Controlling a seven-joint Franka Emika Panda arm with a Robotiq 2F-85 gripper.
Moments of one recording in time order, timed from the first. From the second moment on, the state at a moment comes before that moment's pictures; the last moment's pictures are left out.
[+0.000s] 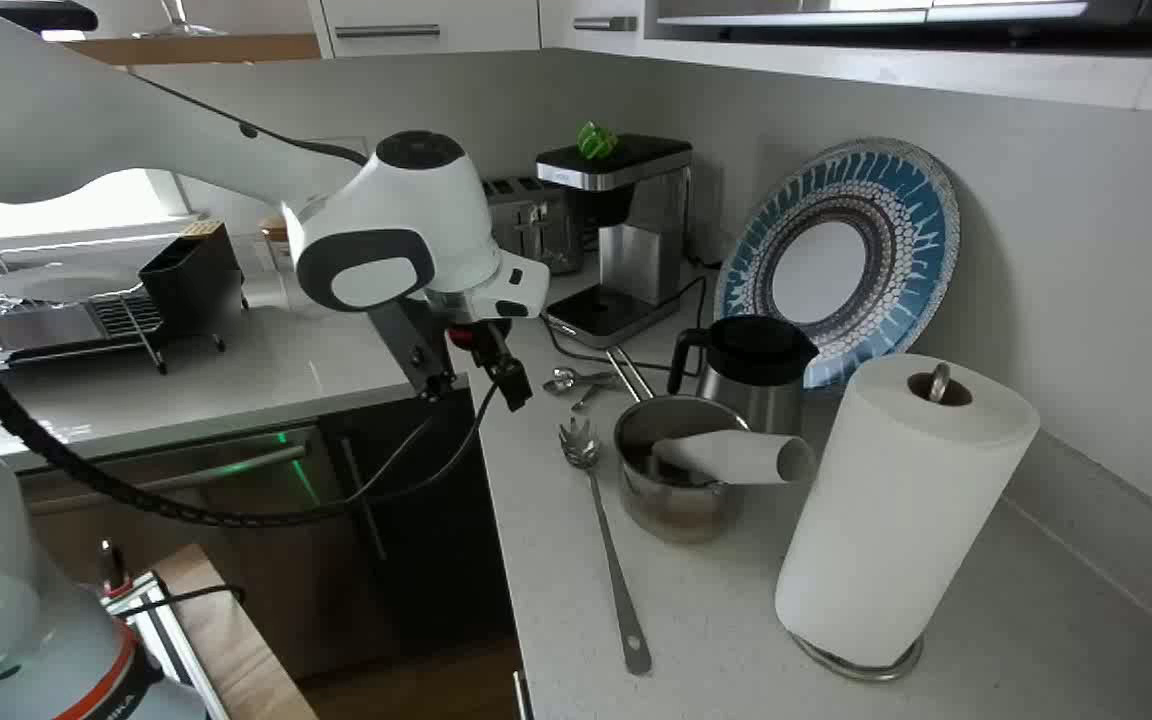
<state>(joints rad) 0.00 -0.31 -0.26 -2.49 0.24 2.43 -0.20</state>
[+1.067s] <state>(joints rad) -0.42 -0.45 -0.17 -2.51 -0.18 2.53 0.28</state>
